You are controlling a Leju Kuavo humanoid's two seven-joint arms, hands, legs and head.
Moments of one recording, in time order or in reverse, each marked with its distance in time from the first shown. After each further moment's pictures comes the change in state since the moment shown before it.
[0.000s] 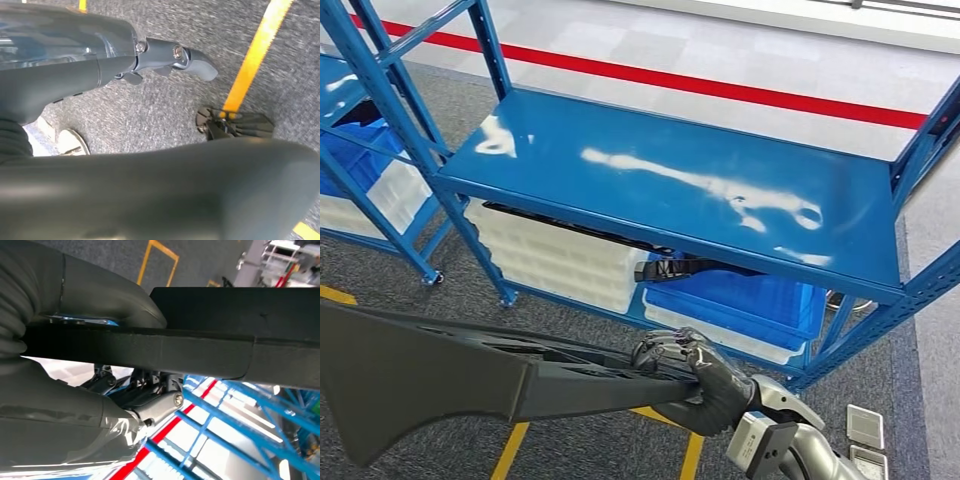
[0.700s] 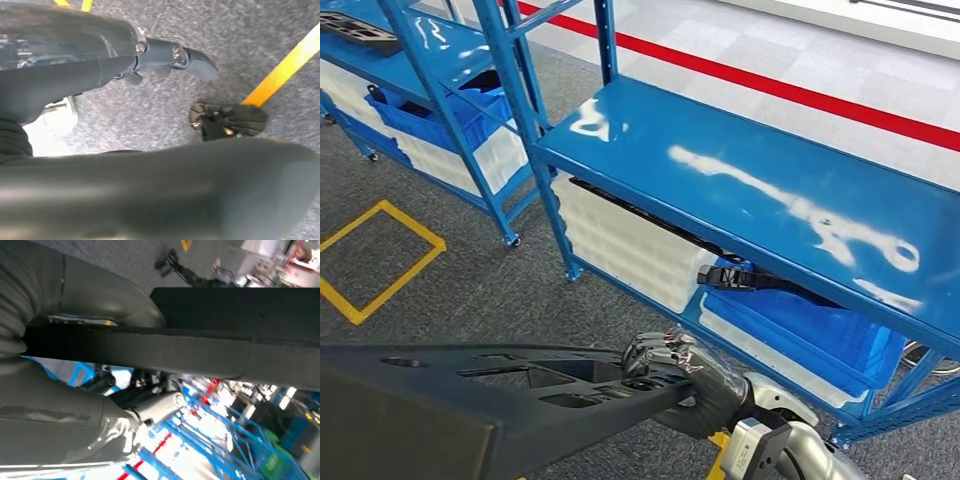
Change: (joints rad) left arm 0.000 0.002 0.001 0.002 0.014 0.004 -0.020; right arm -0.036 -0.003 0.045 -0.005 0.012 -0.007 -0.010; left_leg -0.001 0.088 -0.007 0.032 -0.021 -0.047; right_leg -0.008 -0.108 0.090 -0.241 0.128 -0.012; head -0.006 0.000
